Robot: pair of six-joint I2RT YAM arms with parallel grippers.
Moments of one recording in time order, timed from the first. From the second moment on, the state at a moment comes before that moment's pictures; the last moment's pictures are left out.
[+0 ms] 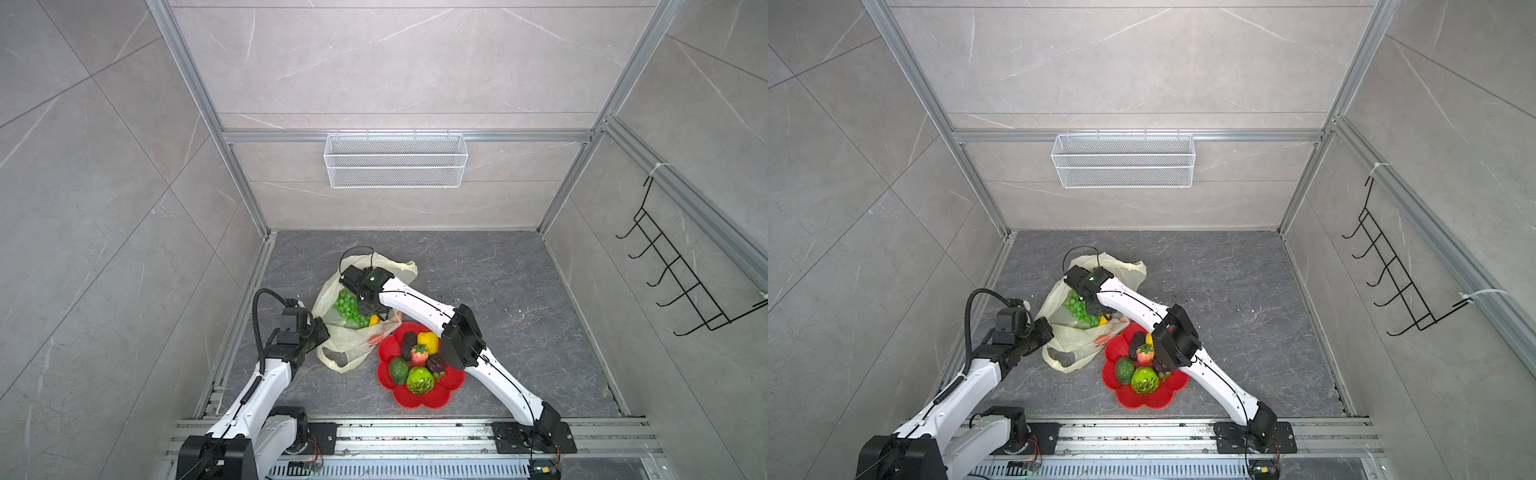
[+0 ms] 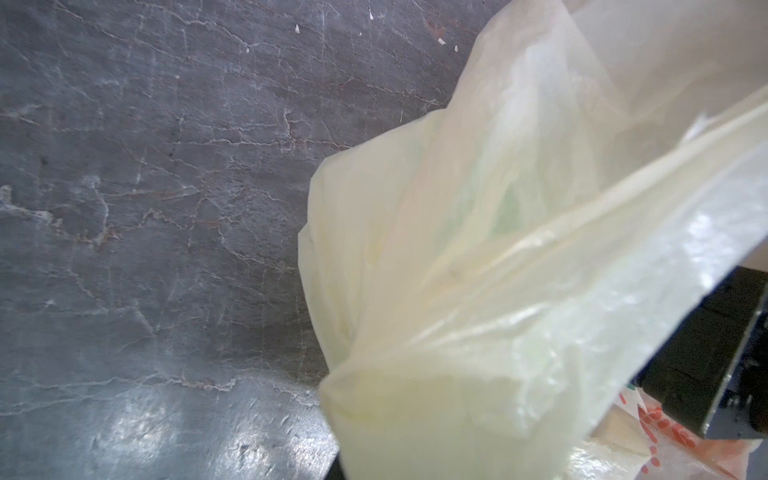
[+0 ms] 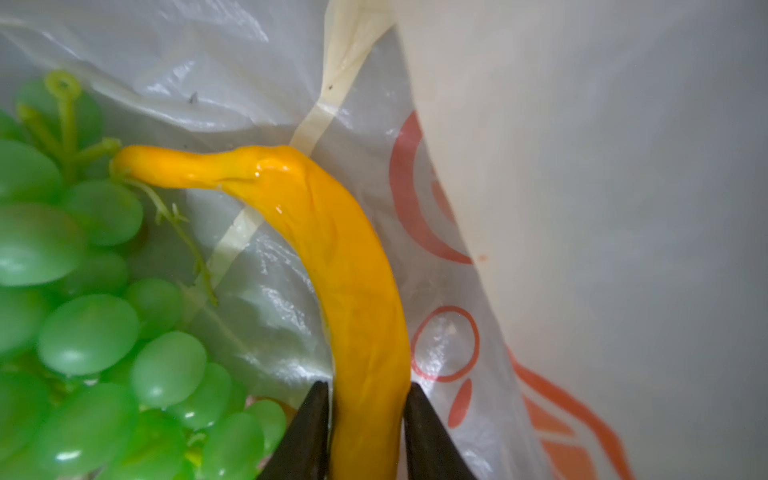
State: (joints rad) left arm -0.09 0.98 0.44 -0.29 0.11 -0.60; right arm 0.93 2.66 2.59 -1.25 0.28 0.69
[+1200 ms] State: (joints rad) left arm -0.09 0.98 0.44 -0.29 0.11 -0.60; right arm 0.94 2.60 2.69 -1.28 0.33 0.69
